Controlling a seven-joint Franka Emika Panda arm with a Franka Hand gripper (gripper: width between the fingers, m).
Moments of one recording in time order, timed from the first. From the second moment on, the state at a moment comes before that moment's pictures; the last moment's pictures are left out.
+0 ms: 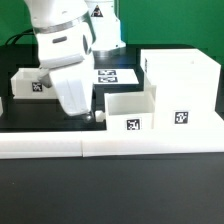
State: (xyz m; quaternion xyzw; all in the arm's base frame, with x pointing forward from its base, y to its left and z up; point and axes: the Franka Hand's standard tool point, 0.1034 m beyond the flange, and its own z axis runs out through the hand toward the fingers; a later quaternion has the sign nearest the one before) arm 0.539 -0.034 0.014 -0.74 -0.66 -0.05 0.12
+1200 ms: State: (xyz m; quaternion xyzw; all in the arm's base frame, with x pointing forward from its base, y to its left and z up) arm 0.550 -0.025 0.009 -0.73 -0.68 -0.05 0.10
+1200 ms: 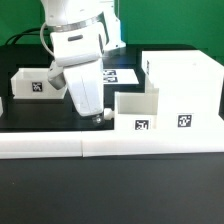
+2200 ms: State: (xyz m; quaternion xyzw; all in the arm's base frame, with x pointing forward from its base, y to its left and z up) arm 0.574 -0.026 0.023 -0.74 -0.67 -0.05 0.10
